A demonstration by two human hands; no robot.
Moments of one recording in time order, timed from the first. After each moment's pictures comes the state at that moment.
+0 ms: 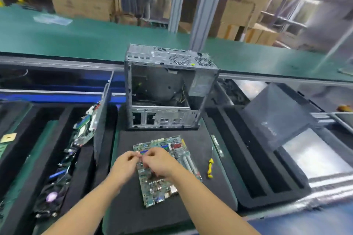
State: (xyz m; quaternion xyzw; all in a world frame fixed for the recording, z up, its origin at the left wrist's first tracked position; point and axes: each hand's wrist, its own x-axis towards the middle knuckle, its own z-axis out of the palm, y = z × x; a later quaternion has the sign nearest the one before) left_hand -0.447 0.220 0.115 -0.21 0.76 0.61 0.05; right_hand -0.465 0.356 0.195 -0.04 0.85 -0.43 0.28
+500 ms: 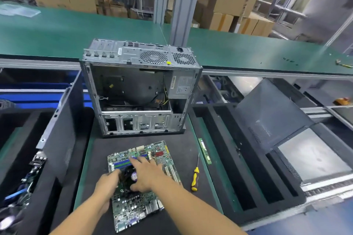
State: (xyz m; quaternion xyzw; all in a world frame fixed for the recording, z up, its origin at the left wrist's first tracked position) left_hand -0.493 0.261 0.059 -0.41 0.66 0.62 0.12; right_hand -0.541 0.399 0.118 -0.23 0.92 -0.08 0.30
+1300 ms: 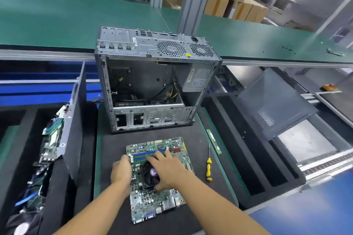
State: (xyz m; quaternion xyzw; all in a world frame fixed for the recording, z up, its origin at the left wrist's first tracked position) left_hand -0.526 0.241 0.055 -0.46 0.61 0.64 0.08; right_hand -0.542 0.396 0.111 -0.29 0.93 0.04 0.23
